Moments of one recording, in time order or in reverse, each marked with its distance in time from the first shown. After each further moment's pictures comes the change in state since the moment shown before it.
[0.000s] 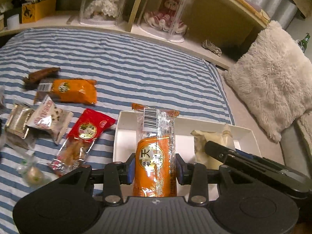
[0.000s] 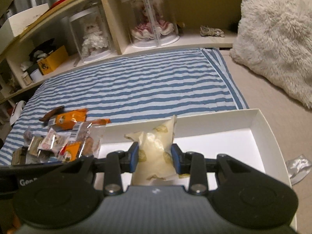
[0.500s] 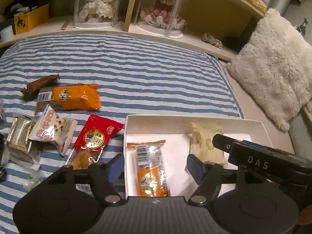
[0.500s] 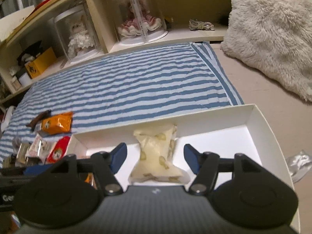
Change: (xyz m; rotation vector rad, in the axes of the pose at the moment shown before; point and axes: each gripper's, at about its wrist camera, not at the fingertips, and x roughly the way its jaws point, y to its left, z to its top) left arm 0.008 0.006 0.003 0.095 0.010 0.037; right arm 0.010 -0.006 -0.001 0.036 0.021 -0.047
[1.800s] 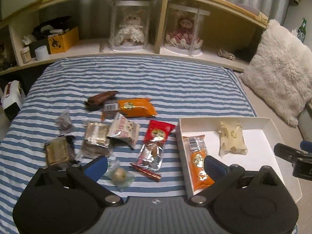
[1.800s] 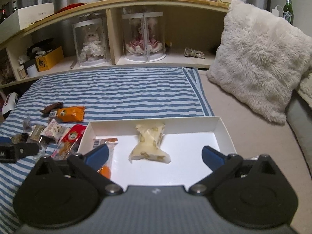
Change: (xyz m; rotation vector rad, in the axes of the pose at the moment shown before) left arm -0.108 0.053 -0.024 0.049 -0.095 0.135; right arm -0.103 0.026 -0.033 -0.122 -0.101 -0.101
